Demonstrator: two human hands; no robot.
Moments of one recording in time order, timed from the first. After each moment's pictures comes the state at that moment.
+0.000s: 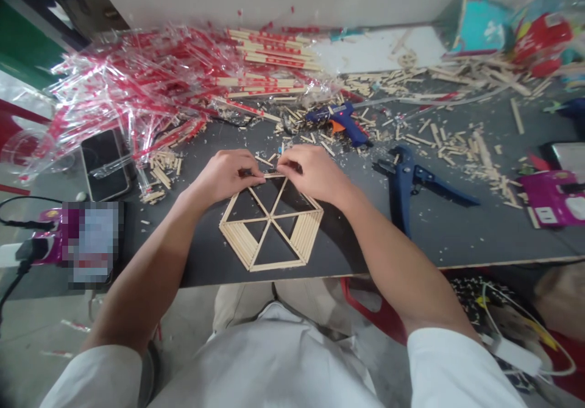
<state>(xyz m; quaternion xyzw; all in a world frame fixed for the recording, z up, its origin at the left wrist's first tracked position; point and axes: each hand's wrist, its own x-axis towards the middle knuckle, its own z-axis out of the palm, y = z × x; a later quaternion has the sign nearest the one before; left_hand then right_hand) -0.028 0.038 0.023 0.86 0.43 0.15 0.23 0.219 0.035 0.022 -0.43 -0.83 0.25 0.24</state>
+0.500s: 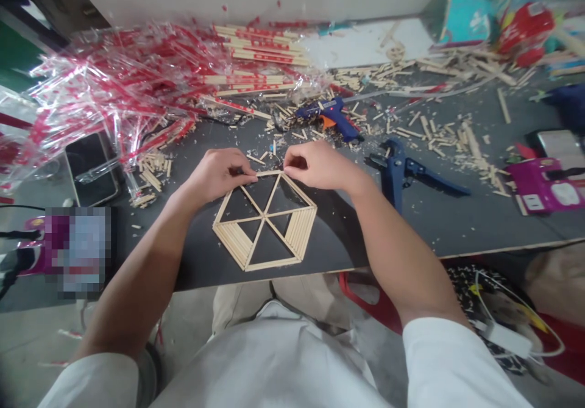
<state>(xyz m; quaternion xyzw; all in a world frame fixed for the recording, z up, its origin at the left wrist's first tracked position) -0.030 0.042 0.017 0.84 0.43 0.19 0.26 0.240 0.043 0.038 -0.48 -0.80 0.34 0.14</state>
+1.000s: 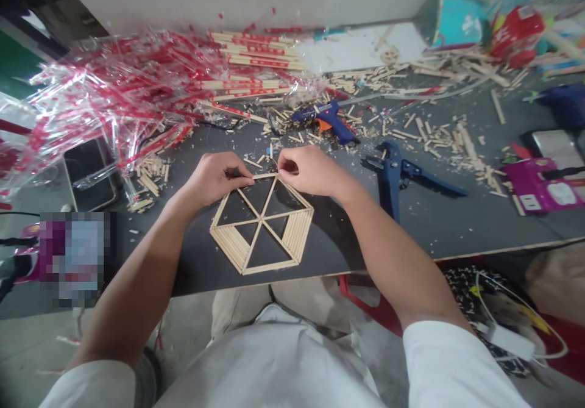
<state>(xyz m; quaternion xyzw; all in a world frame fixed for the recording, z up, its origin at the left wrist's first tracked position) -0.029 0.041 0.017 0.82 0.46 0.20 0.28 0.231 0.038 0.037 -0.48 -0.80 0.32 0.16</state>
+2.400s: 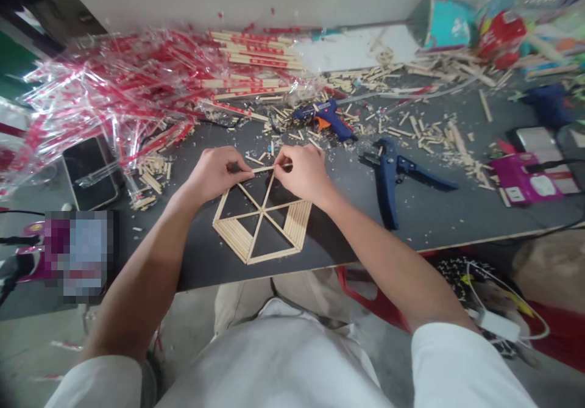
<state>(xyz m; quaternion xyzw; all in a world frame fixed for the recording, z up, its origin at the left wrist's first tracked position) -0.029 0.043 0.020 0.81 0.49 0.19 0.26 0.201 0.021 0.022 -0.60 -0.72 0.23 0.24</state>
